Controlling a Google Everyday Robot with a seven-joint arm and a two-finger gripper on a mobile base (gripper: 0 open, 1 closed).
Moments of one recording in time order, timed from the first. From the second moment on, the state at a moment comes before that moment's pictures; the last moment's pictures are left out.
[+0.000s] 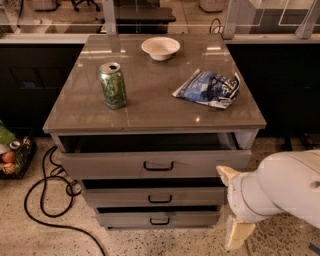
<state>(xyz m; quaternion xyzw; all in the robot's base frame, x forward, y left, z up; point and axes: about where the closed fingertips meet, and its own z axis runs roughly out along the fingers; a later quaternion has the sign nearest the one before) 0.377 -0.171 0.692 -0.69 0.70 -0.02 0.17</state>
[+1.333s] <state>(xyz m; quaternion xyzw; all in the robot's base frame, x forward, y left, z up) 0.381 -0.108 0.624 -0.68 0.70 -0.02 0.20</state>
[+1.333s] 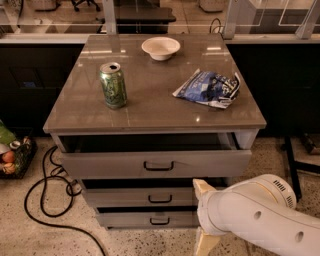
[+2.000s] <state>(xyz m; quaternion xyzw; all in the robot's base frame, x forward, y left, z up) 0.385 -0.092 0.593 -0.71 0.68 -0.04 0.15</state>
